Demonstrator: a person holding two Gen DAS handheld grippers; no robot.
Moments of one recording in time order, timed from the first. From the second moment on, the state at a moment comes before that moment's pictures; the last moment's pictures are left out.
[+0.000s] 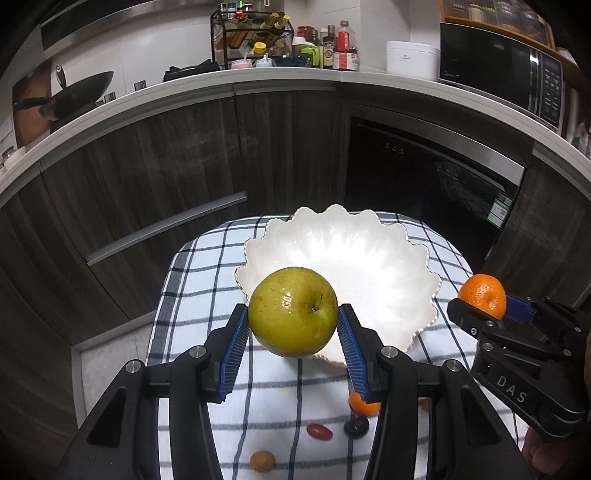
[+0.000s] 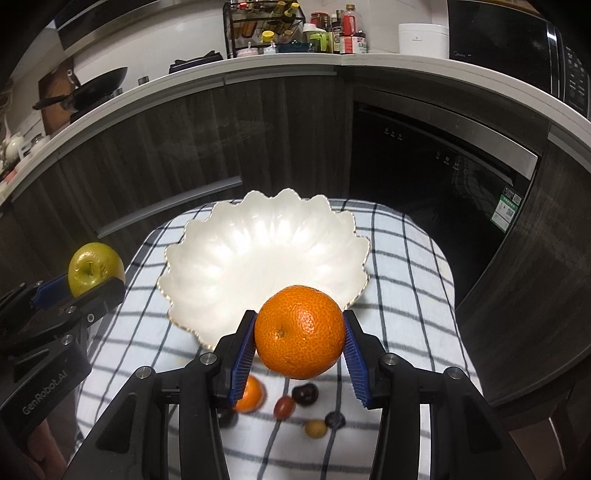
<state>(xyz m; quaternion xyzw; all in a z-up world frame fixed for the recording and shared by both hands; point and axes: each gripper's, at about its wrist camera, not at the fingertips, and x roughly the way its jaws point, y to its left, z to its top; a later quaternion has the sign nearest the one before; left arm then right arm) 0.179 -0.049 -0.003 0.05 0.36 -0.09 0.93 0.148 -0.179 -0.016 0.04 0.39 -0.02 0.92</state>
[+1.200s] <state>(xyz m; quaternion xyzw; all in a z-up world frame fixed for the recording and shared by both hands) 0.271 -0.053 -0.070 0.04 0.43 -0.05 0.90 0.244 -0.187 -0.073 0.05 0.45 -0.07 0.89</state>
